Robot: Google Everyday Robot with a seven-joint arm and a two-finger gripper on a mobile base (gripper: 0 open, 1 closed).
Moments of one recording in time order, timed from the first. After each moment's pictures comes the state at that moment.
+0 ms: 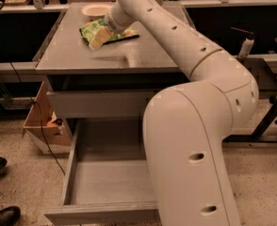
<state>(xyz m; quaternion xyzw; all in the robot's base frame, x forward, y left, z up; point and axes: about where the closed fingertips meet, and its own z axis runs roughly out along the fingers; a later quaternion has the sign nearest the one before) 0.871 0.105 0.884 -0.46 0.78 0.07 0.43</state>
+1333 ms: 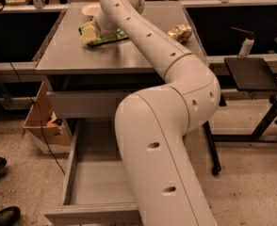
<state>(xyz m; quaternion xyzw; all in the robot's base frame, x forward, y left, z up) 0.913 0.152 0.853 -0.35 0.83 0.11 0.42</state>
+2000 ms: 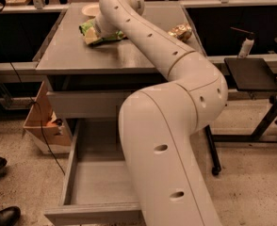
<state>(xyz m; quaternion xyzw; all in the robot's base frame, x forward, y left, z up) 0.910 0.147 0.853 -0.34 0.83 0.09 0.43</state>
